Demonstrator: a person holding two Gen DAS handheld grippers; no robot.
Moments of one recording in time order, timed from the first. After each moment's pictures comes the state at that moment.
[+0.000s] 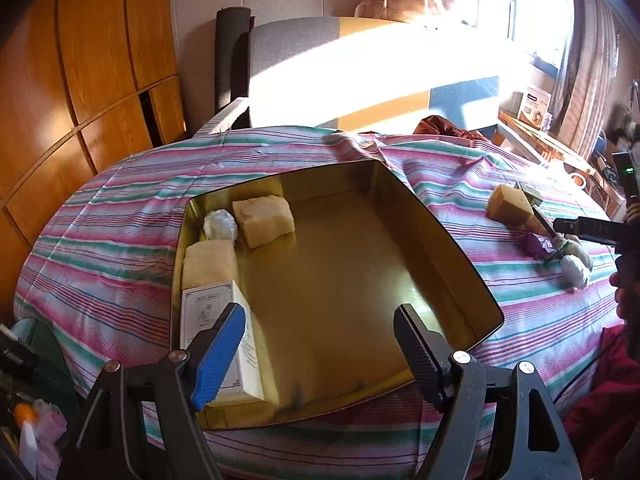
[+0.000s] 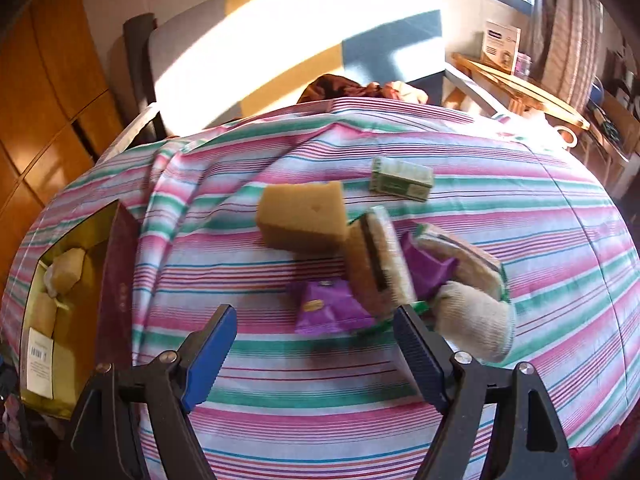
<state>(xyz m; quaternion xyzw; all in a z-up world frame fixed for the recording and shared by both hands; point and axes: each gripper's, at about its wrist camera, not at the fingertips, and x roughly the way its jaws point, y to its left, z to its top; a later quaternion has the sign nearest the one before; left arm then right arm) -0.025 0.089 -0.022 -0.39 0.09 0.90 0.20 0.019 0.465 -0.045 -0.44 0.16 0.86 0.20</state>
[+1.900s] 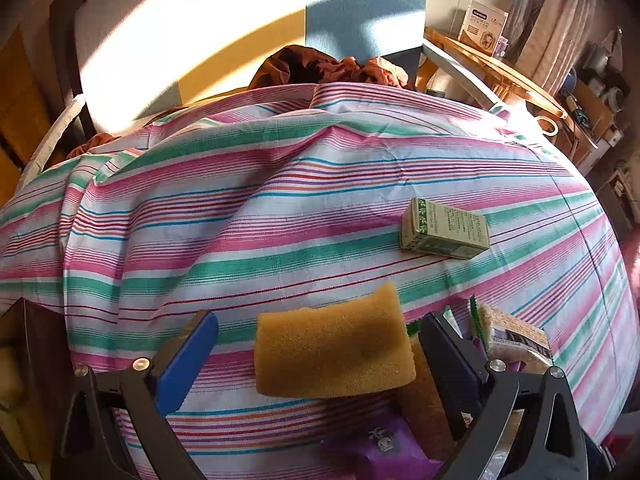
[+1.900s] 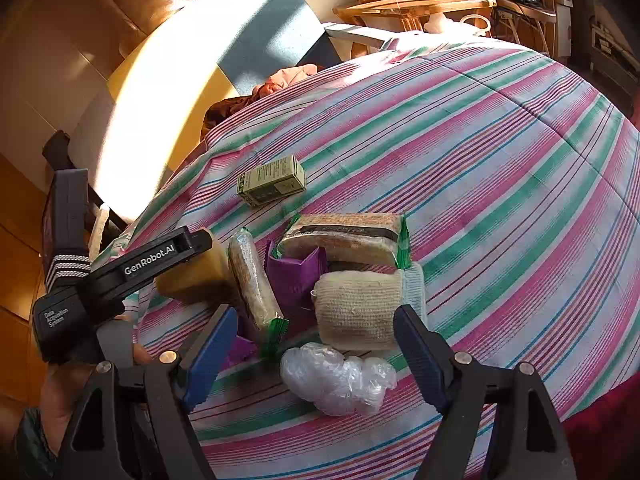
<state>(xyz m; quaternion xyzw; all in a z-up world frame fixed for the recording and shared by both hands) -0.136 0.485 -0.083 -0.50 0.15 0.80 0.29 0.079 0.567 -0.063 -0.38 0.37 0.81 0.27</state>
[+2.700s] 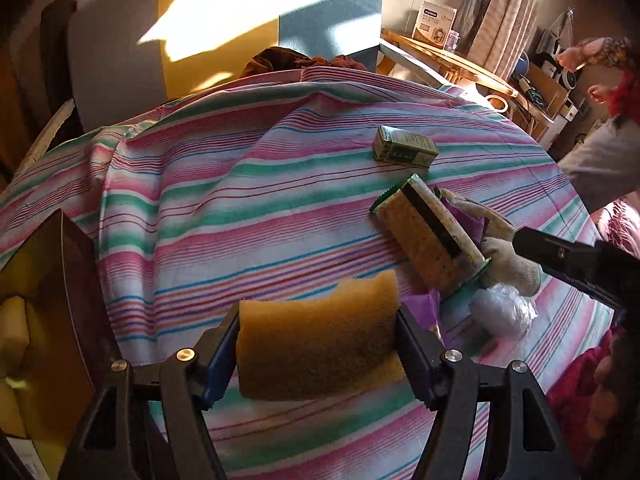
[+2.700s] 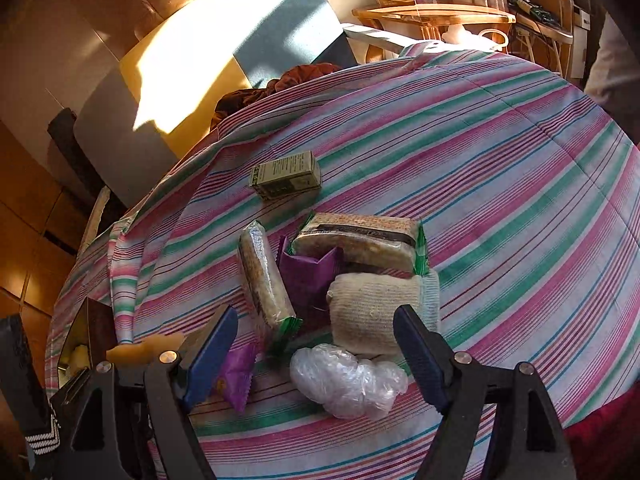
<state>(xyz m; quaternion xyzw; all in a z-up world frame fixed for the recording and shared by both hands) -0.062 0.375 -0.070 -0.47 0.14 0.79 0.37 0.064 0.557 -0.060 -0.40 0.33 0.82 0.25</state>
